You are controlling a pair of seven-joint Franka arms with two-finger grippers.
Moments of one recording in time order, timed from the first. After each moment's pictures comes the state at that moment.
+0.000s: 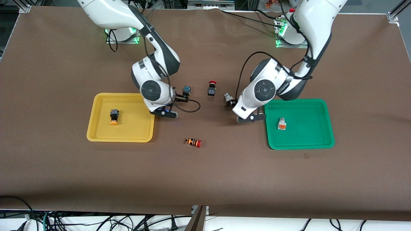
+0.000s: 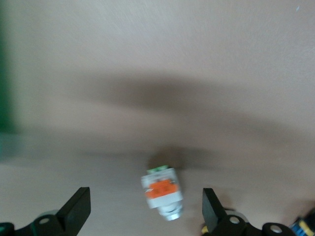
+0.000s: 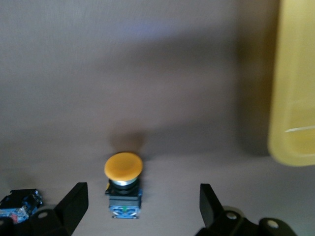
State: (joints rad) left arm -0.24 0.59 -0.37 -1.80 -0.07 2.21 -0.79; right arm 0.49 0.58 0.16 -1.78 0.17 2.11 0.74
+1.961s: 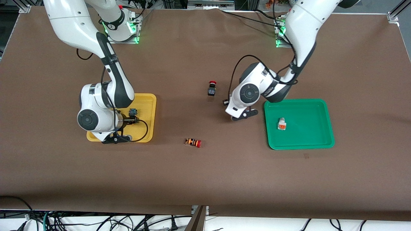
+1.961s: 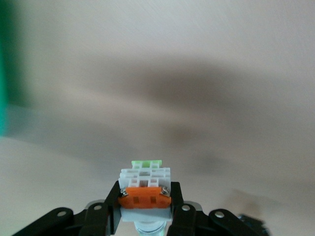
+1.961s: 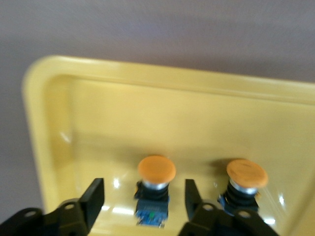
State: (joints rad) left arm -0.23 0.59 -0.36 -1.75 0.02 2.02 -0.82; right arm 0.36 0.60 -0.16 -1.62 0.17 1.97 0.04
